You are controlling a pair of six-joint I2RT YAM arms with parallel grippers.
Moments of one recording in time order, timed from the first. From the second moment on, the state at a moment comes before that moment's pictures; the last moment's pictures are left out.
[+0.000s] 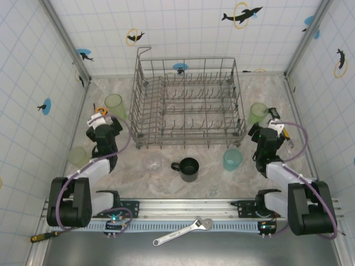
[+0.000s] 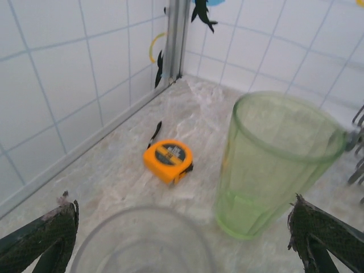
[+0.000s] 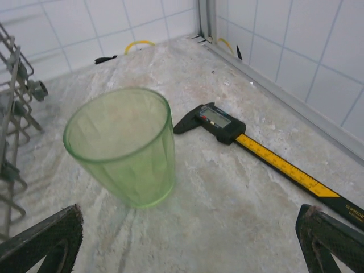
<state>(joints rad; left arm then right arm) -0.06 1.18 0.40 0.49 -0.42 -0.26 0.11 1.12 0.29 0.42 0.44 0.32</state>
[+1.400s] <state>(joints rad) -0.54 0.88 0.74 -0.69 -0.07 -0.79 0.19 1.25 0.70 -0.30 0.34 0.37</state>
